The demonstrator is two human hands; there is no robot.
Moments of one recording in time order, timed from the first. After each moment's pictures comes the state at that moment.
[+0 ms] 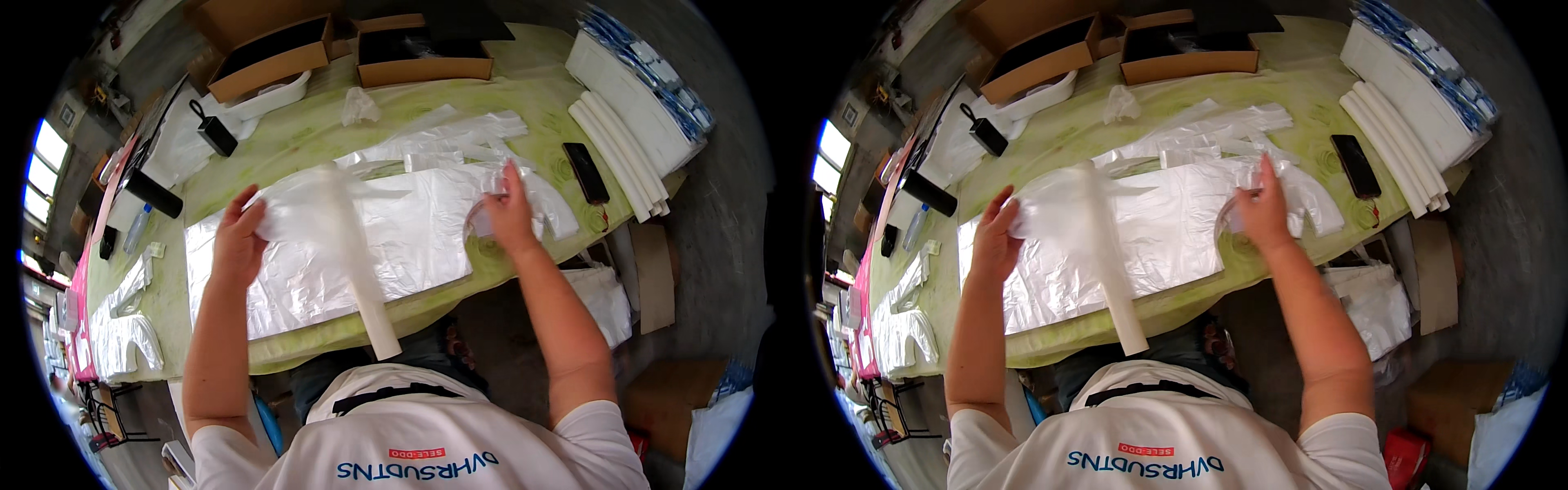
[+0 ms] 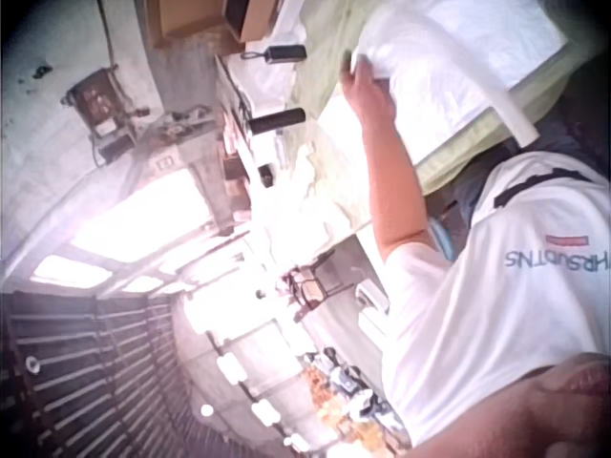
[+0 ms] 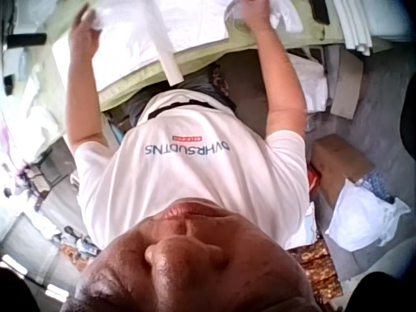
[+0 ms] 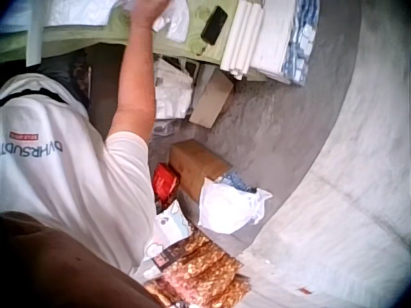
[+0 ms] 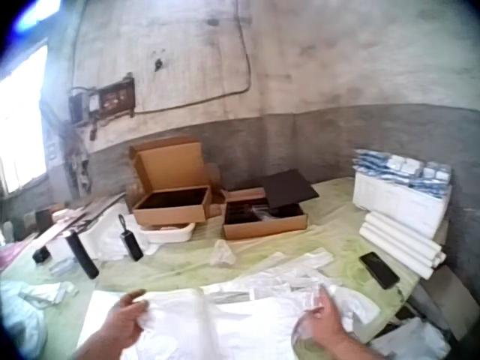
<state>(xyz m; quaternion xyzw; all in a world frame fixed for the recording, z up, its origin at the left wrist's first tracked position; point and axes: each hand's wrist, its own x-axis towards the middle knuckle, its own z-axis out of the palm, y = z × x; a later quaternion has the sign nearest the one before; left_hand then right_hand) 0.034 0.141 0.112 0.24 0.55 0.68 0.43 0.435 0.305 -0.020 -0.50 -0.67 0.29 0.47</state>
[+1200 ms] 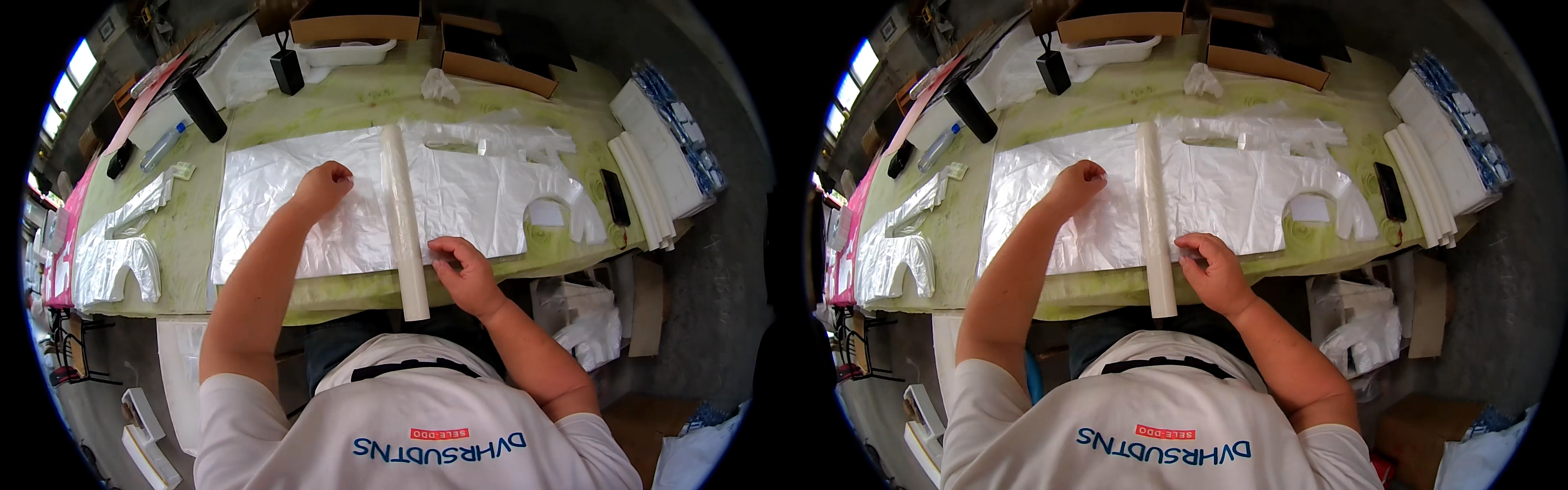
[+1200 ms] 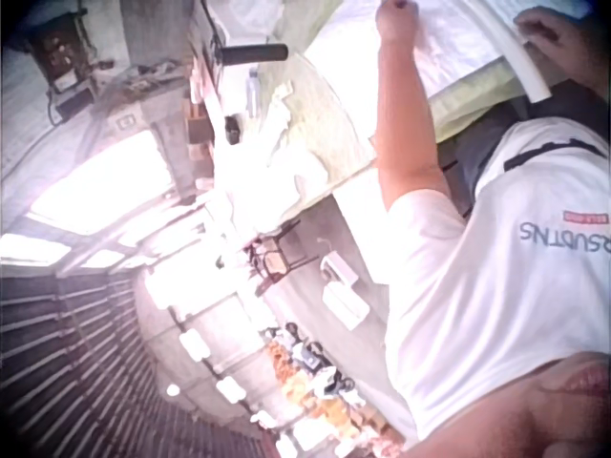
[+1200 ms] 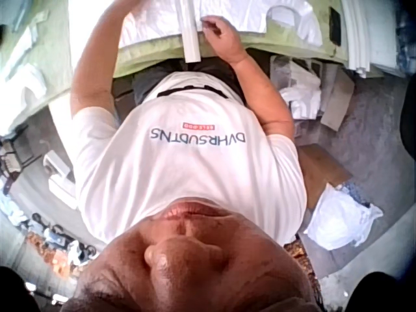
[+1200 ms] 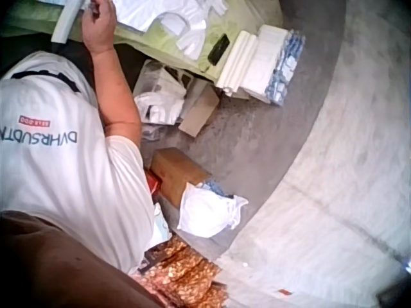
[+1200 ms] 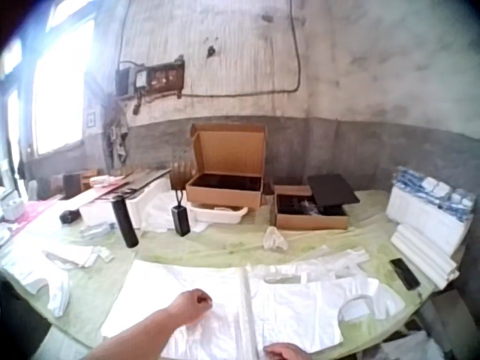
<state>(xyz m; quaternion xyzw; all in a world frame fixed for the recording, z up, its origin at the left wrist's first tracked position) -0.025 0.118 0.046 0.49 0.77 0.30 0.28 0.304 0.113 0.013 -0.28 -0.76 0.46 0.35</state>
